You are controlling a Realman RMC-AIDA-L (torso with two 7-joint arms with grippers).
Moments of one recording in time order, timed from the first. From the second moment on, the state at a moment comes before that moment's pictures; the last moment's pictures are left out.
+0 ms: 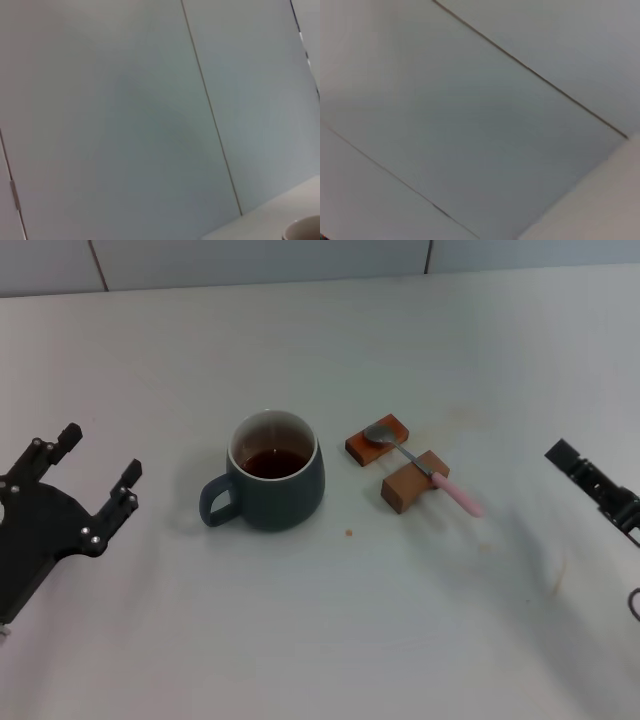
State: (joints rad) left arm -0.30 -2.07 -0.28 0.00 2.23 1.55 -0.08; right arm 0.24 2.03 -1.16 0.03 -0.83 -1.59 1.27
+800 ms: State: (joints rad) left arm -0.31 -2.07 -0.28 -0.01 2.22 1.50 -0.05; right arm 0.31 2.08 -1.28 -0.04 -0.85 -1.35 1.29
